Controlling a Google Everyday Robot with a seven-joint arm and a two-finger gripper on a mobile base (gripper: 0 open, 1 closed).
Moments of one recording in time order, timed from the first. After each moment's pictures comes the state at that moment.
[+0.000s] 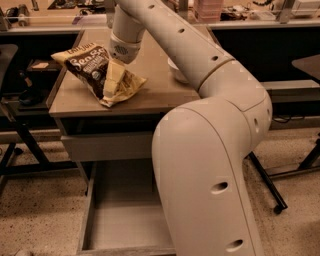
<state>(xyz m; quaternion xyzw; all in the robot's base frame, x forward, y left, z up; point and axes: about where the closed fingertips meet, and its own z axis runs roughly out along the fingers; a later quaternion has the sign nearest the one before) 0.716 0.118 0.850 -0.63 0.75 0.11 0.14</state>
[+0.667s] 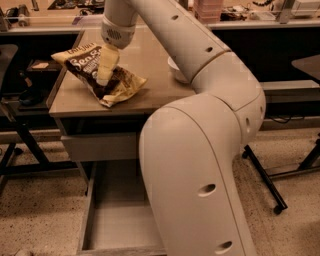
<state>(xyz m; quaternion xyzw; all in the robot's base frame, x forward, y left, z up) 0.719 0.126 0.893 -0.64 0.75 0.08 0.17</state>
